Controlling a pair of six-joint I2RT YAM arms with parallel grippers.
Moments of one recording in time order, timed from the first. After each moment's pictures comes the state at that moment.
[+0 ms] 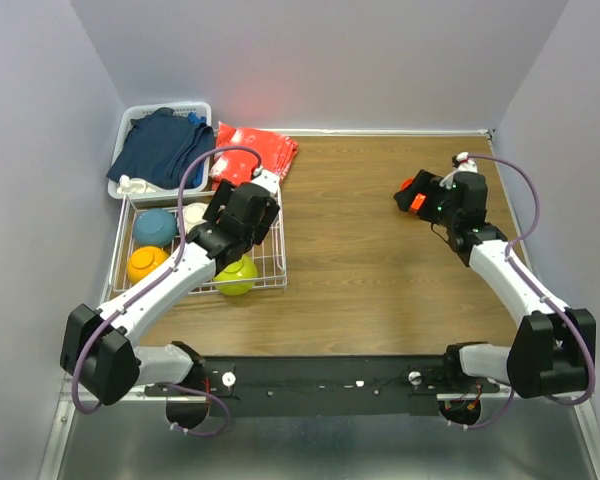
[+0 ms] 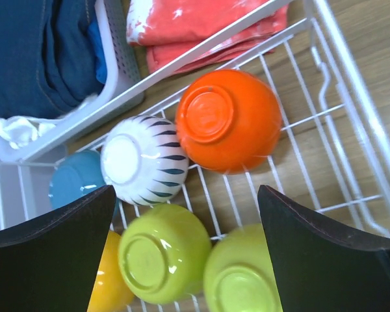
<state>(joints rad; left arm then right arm) -0.62 1.26 1.03 -0.44 -0.57 0.10 0.09 1.26 0.83 -0.01 -0.12 0.45</state>
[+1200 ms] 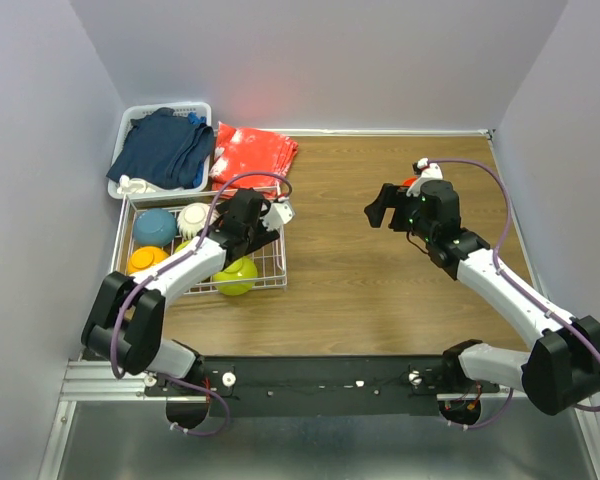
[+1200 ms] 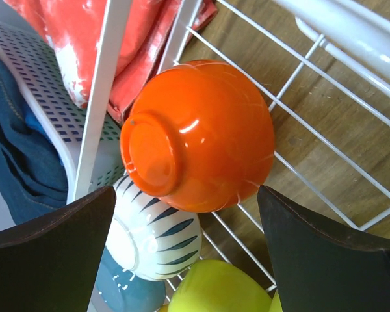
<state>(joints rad) -0.48 1.42 0.86 -0.16 -0.29 0.75 0.39 1.19 0.83 -0.06 0.01 0.36</state>
